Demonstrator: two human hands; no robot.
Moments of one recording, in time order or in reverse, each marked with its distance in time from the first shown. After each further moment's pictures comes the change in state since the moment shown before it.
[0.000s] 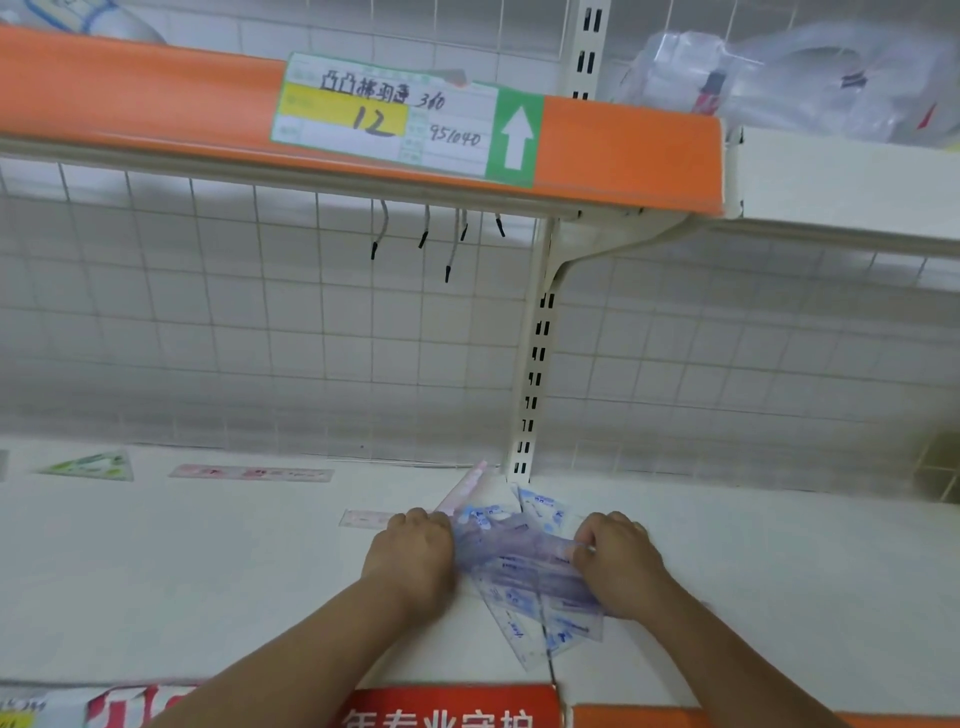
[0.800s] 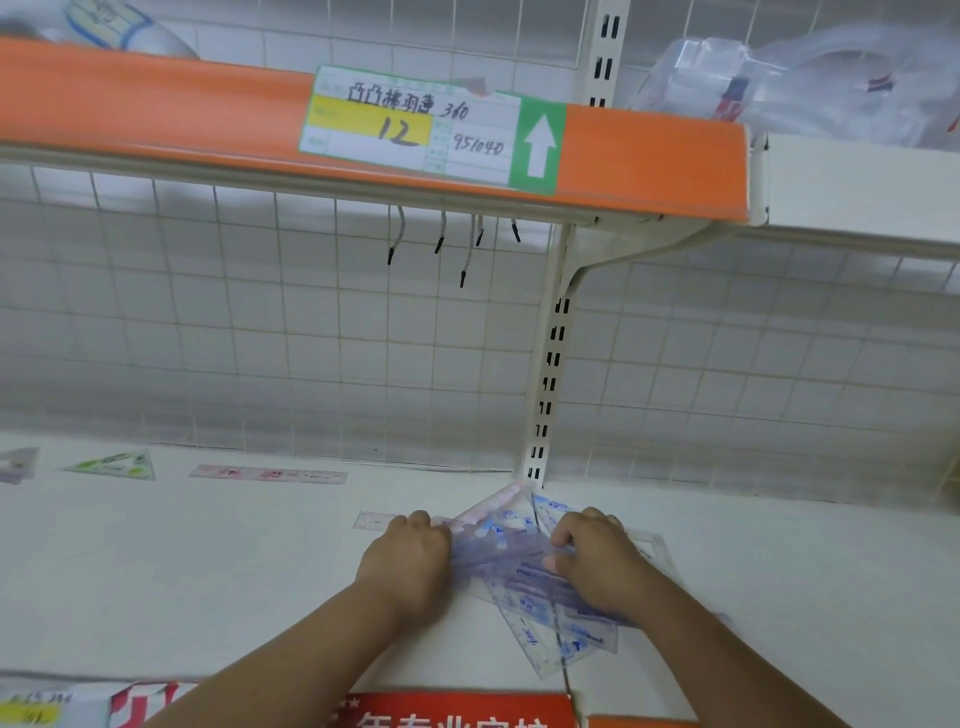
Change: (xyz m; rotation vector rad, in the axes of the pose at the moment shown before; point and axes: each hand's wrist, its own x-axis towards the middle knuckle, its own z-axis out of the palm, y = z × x) left_hand -0.004 -0.018 0.000 0.016 0.011 0.050; right_hand 0.010 -0.027 -0.001 0.011 -0.145 -0.156
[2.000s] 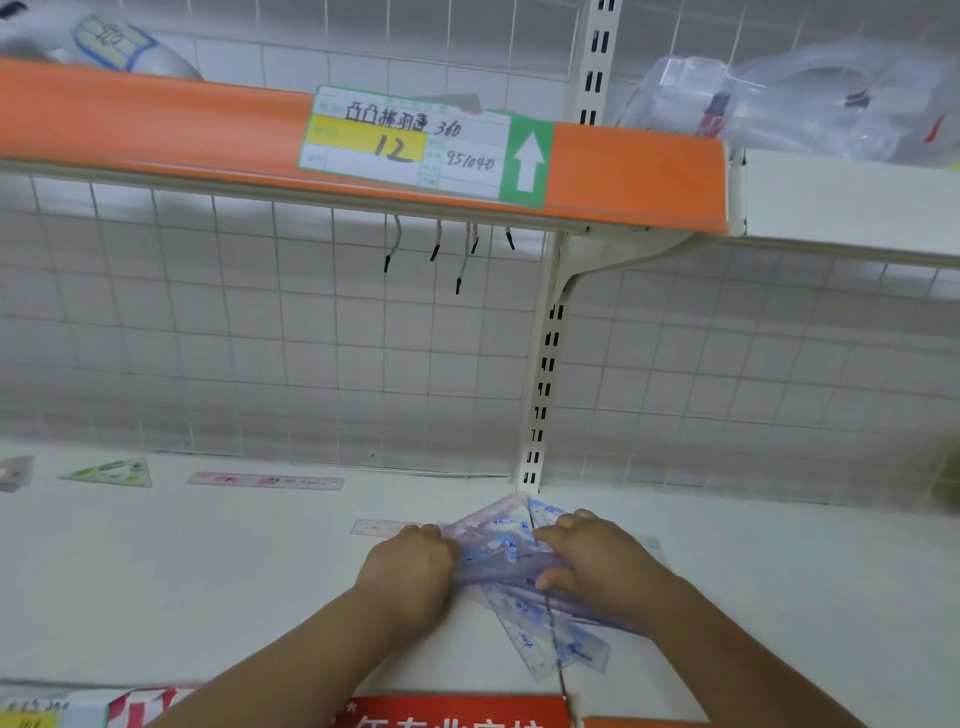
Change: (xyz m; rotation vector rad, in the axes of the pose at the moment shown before) left_hand -0.009 0.005 -0.006 0.062 -0.004 0.091; right_hand -0.005 -0.001 -0.012 -0.329 -0.031 -0.281
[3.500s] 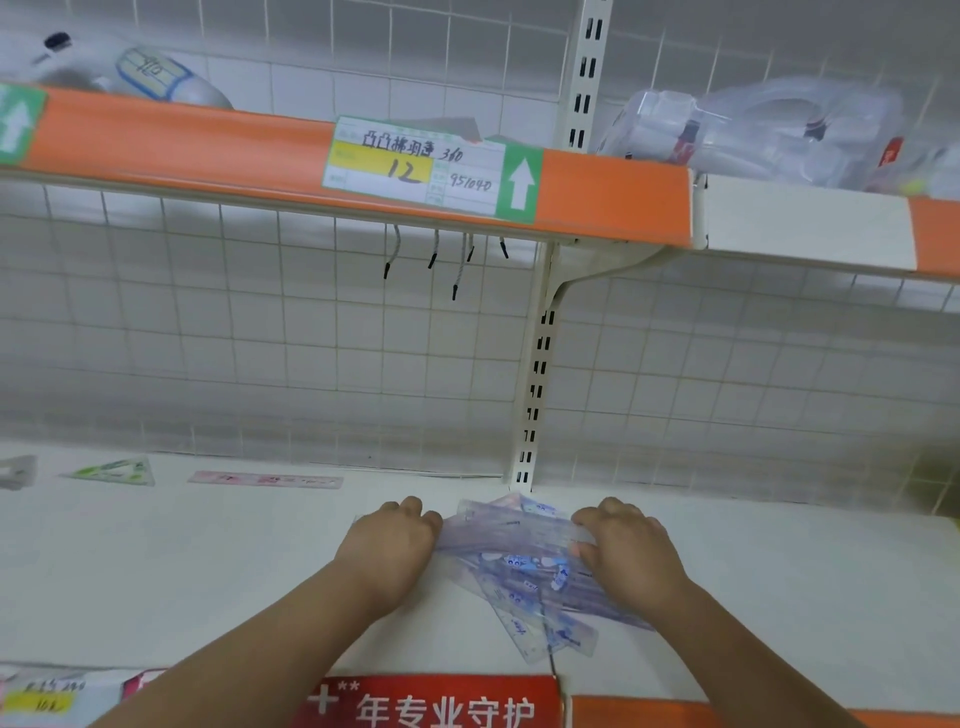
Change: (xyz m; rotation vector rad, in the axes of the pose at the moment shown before) left_hand -0.007 -0.018 -0.011 0.116 0.073 -0.020; right_hand -0.027 0.015 0.000 -0.004 0.190 0.280
